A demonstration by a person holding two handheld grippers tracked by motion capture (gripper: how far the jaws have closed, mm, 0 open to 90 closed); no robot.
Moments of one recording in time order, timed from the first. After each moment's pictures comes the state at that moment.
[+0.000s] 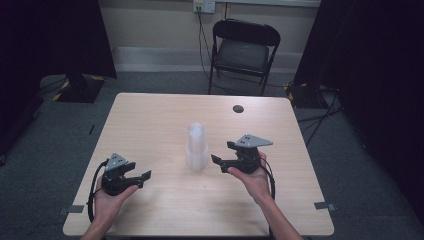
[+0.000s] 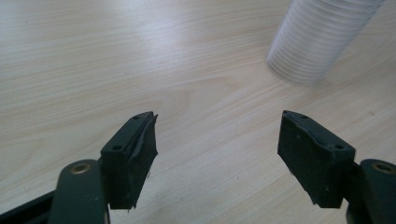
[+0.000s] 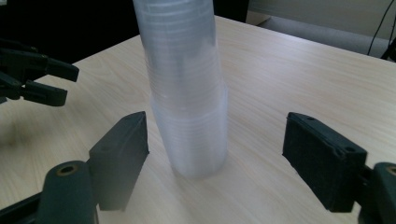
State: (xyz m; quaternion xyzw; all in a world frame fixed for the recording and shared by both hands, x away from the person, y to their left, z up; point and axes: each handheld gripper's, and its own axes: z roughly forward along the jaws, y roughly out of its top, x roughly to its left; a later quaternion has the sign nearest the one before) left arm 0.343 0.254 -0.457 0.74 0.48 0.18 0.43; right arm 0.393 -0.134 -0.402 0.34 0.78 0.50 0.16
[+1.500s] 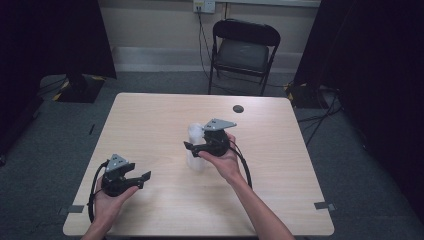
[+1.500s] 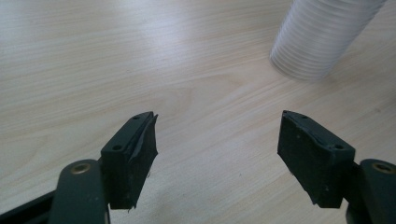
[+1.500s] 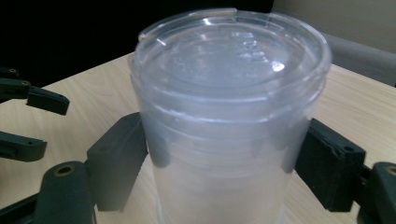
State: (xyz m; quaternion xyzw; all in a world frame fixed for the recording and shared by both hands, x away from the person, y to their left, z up) left arm 0.341 0.254 -0.458 0.75 0.48 0.19 0.42; right arm 0.446 -0.054 -0.403 0.29 0.80 0.50 0.15
